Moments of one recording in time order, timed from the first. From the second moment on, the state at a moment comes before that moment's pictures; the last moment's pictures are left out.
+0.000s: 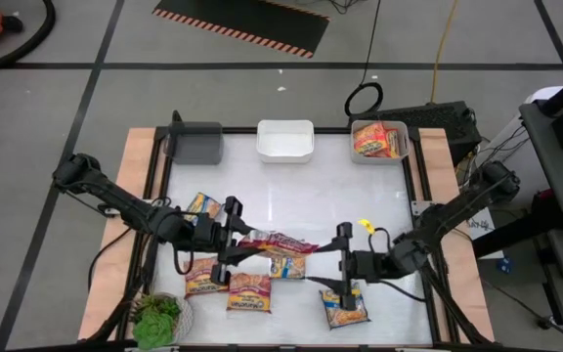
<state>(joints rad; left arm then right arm) -0.47 1.33 0.88 0.82 -0.32 0.12 0.62 1.42 0.88 0.76 0.60 -0.19</state>
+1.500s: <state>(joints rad) -0.51 1.38 0.88 0.78 -0.37 0.16 0.53 1.55 0.88 1.11 0.47 -0.27</state>
